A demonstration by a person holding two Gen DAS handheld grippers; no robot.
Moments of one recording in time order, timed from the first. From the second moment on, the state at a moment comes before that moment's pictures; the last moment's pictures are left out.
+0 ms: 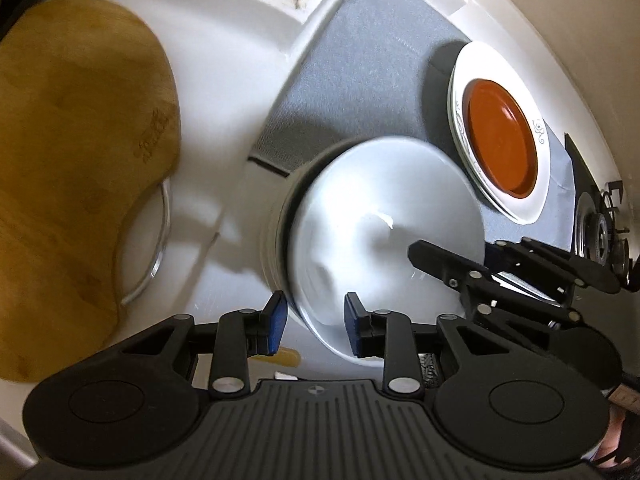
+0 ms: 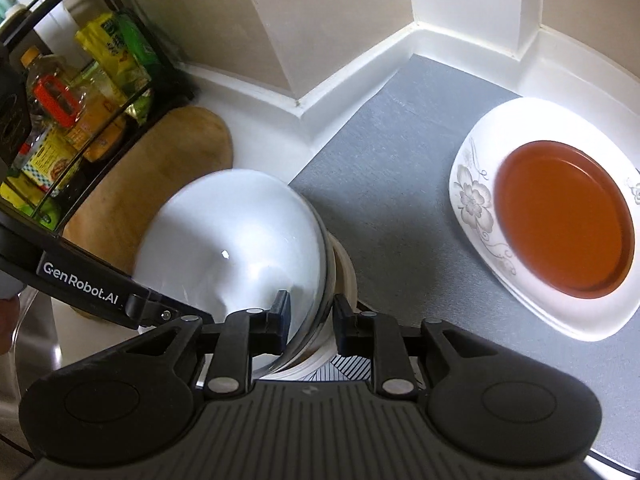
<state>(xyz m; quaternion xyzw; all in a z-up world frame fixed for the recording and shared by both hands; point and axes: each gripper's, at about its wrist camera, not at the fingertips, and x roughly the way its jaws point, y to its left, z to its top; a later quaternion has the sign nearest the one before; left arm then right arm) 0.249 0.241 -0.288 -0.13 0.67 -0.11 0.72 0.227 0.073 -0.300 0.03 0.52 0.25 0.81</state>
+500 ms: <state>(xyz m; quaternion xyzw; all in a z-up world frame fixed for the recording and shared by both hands) 0.262 0.284 -0.296 -0.18 0.63 -0.13 0.75 0.243 0.052 -0.294 0.09 0.51 0.25 0.82</state>
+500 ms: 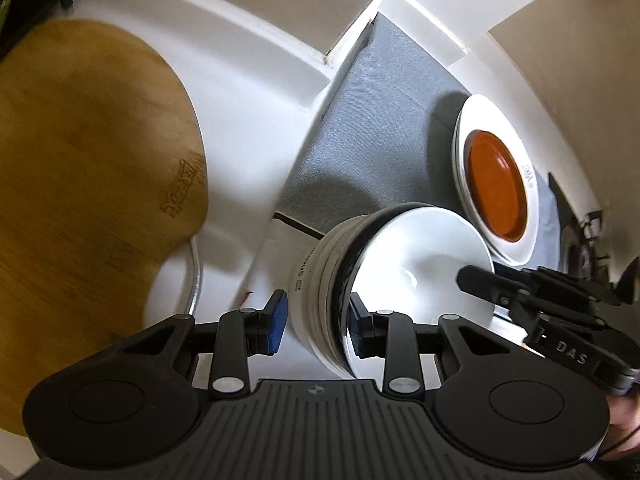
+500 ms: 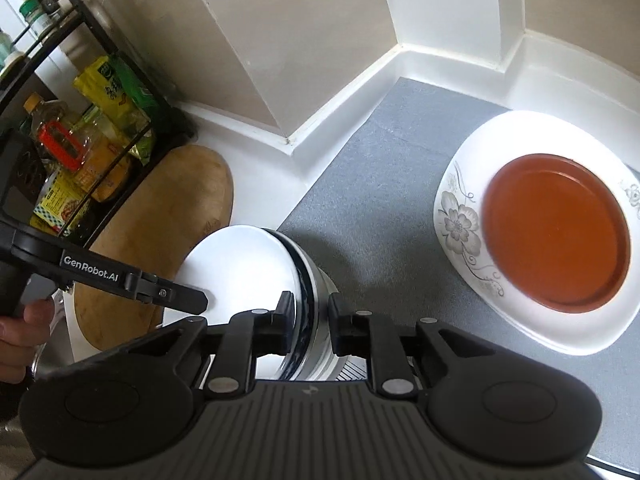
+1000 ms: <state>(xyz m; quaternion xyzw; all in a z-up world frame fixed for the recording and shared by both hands) 0.259 0.277 -0.300 -0.16 0.62 -0.12 0.76 0.256 0.057 -0.313 0.11 0.53 0.25 0.80</state>
